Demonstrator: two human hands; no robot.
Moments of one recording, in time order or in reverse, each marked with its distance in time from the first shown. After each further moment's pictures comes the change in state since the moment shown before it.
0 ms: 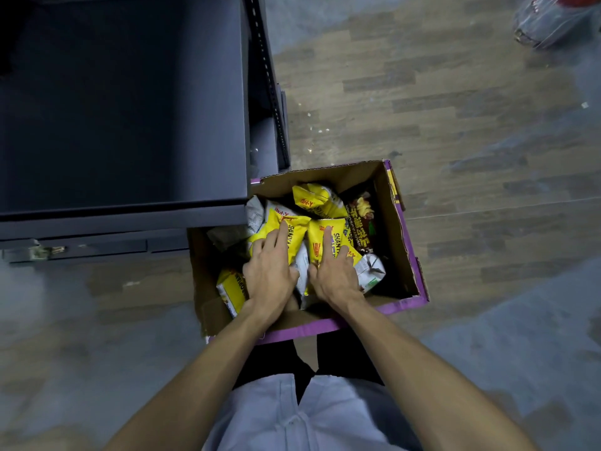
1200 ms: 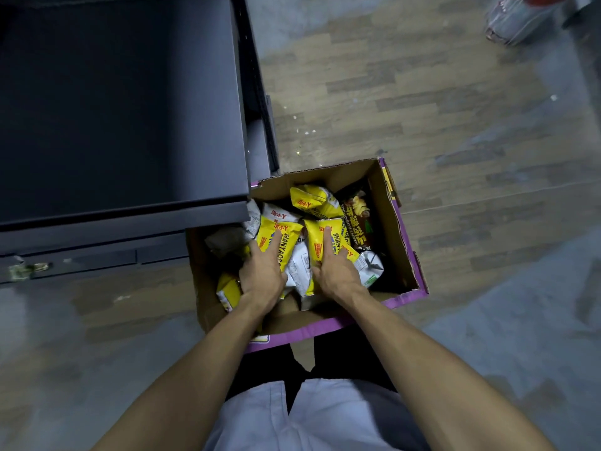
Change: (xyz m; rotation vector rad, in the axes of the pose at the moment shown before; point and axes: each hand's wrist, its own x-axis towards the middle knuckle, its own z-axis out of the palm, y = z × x) left_hand 0.013 -0.030 0.028 0.032 -0.187 -0.063; right_hand -0.007 -0.003 -0.009 0.022 -0.147 0.106
